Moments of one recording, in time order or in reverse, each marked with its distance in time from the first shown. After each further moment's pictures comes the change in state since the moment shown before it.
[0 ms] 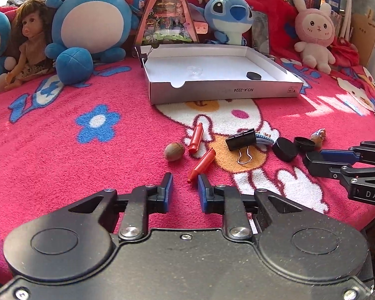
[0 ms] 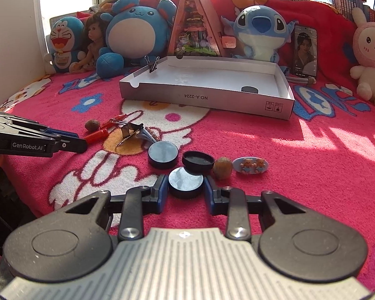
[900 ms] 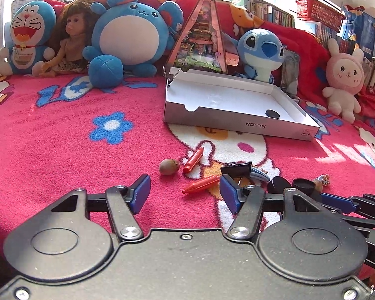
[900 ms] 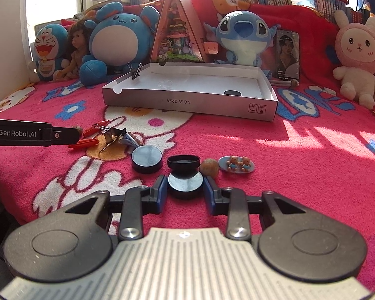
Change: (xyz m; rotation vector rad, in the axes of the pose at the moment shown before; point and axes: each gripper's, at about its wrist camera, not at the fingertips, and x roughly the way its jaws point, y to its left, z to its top) left arm -0.009 -0.032 -0.005 -0.208 -0.139 0.112; right arm 0.002 -0.001 -0.006 0.030 -0.047 -0.084
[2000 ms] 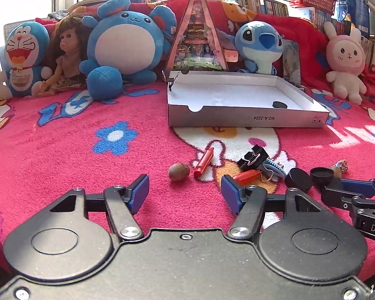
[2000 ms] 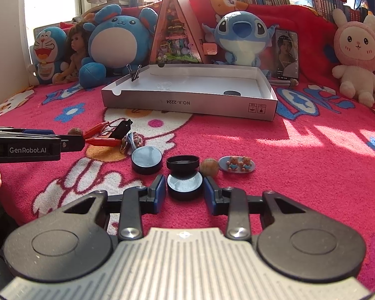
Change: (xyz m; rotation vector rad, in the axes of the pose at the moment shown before) left arm 0.016 0.001 -0.003 0.122 -0.038 0.079; right arm 0.000 0.000 -0.002 0.012 -0.010 0.001
